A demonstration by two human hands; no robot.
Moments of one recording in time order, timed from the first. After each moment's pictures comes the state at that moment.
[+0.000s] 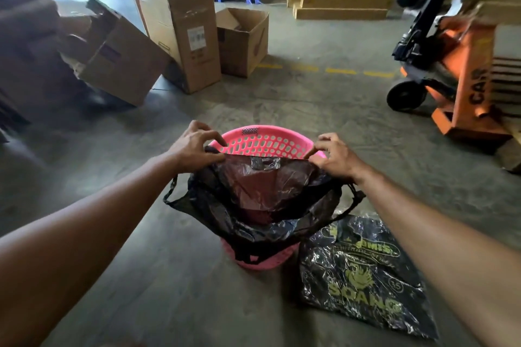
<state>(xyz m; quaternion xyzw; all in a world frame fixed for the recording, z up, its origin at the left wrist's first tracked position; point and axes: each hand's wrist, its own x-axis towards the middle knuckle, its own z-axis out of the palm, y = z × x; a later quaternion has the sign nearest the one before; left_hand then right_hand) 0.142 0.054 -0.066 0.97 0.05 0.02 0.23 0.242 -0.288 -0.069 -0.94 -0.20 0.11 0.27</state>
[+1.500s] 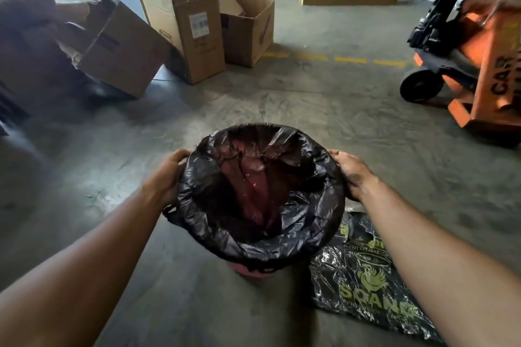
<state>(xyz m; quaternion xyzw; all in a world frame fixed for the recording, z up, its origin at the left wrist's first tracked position) 0.111 0.070 -0.125 0.51 0.30 -0.07 0.80 0.259 -0.284 -0.141 -0.66 0.09 0.25 0.70</state>
